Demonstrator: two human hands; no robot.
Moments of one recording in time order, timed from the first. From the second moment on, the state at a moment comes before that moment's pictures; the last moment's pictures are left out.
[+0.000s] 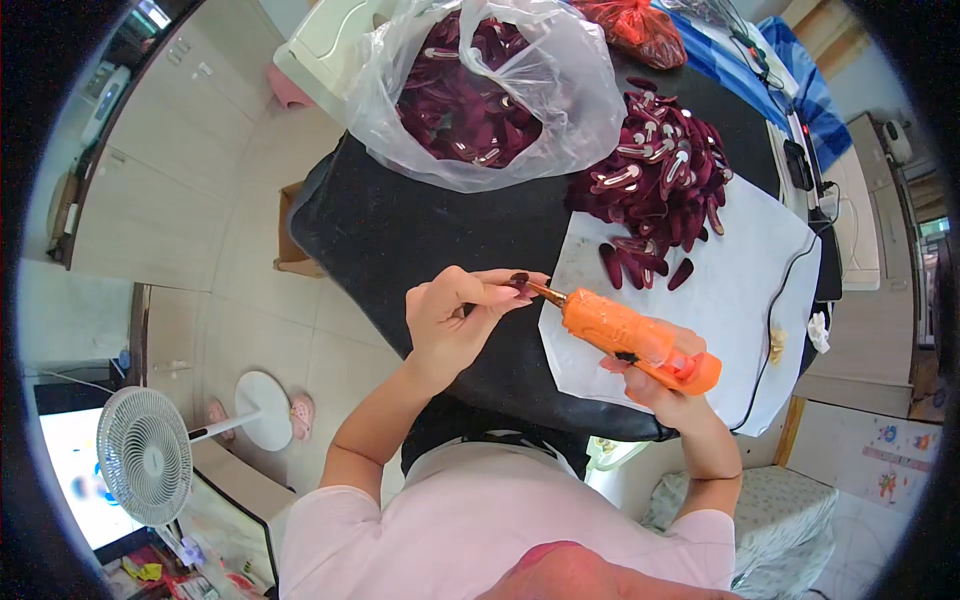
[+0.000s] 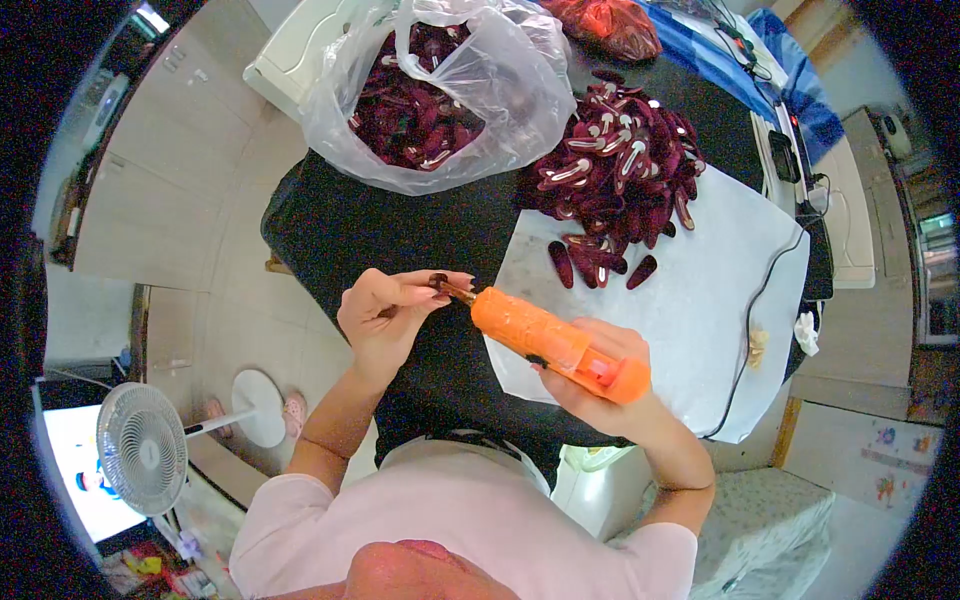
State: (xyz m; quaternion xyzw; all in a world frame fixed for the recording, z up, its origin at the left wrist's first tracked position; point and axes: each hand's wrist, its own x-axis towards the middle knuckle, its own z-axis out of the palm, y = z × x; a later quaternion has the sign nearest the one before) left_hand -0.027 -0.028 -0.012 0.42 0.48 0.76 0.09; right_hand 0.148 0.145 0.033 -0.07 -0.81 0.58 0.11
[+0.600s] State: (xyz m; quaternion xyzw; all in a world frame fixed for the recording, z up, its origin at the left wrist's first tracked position) left_hand -0.025 -0.026 -0.016 0.41 0.52 0.74 0.08; right_hand 0.139 0.143 0.024 -0.04 -0.83 0.54 0.16
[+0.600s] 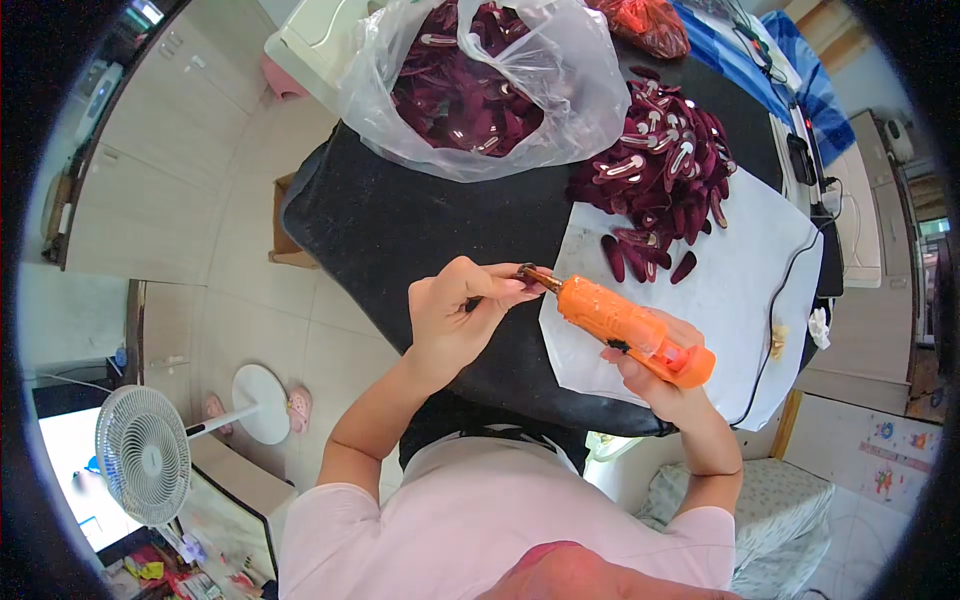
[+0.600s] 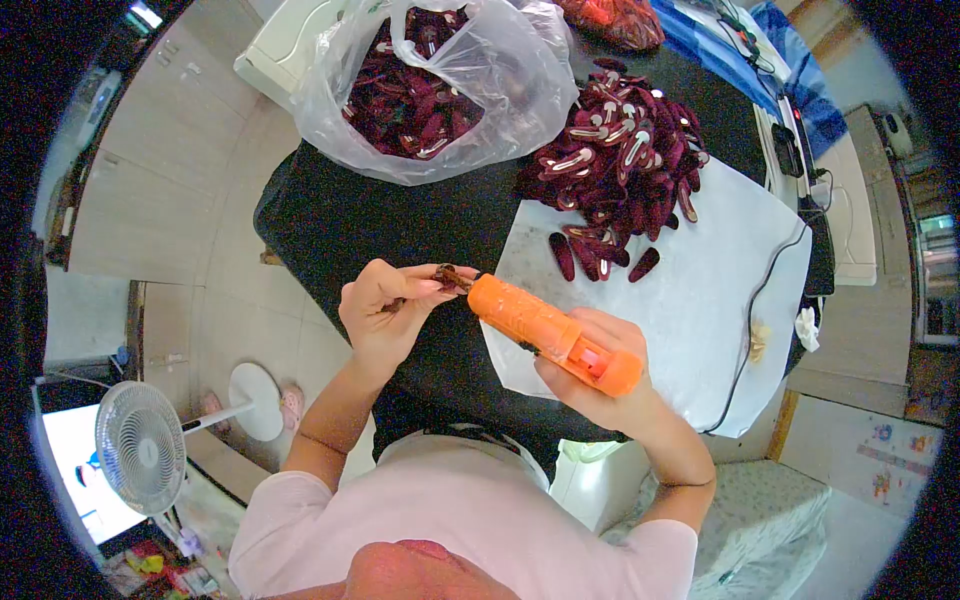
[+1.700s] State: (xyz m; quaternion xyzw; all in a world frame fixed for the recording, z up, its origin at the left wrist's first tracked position) left_hand -0.026 -0.028 -0.016 0.38 0.51 0.76 0.10; right_hand 0.139 0.144 0.026 -0.03 -0.83 0.54 0.16
